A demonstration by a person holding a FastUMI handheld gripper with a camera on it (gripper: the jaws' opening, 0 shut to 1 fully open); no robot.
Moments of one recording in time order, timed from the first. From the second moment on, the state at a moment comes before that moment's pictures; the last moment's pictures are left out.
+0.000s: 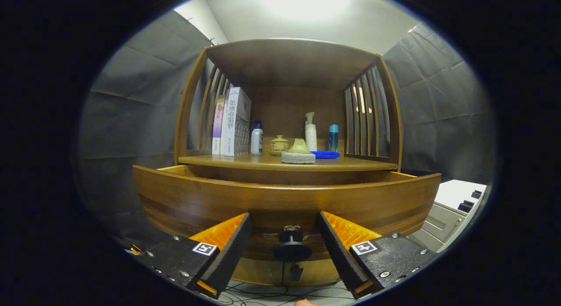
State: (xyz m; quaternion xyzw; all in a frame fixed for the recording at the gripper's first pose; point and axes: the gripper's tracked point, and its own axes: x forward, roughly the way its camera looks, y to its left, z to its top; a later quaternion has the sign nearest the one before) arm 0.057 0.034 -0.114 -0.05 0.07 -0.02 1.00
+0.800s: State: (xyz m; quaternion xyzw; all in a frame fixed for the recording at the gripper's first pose) arm 0.117 0.030 -0.119 -0.05 0.09 -0.02 0.99
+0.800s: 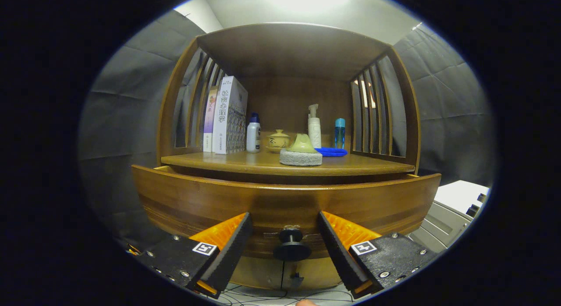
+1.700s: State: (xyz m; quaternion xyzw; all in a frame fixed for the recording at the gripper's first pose) arm 0.175 0.032 -0.126 -0.04 0.10 -0.03 0.99
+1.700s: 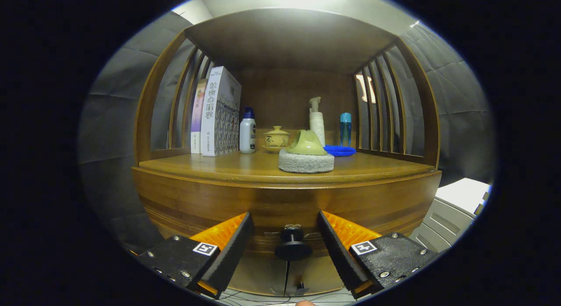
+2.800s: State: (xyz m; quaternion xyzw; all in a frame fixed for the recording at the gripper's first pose) arm 0.073 0.006 -0.006 -0.04 0.01 -0.02 1.00
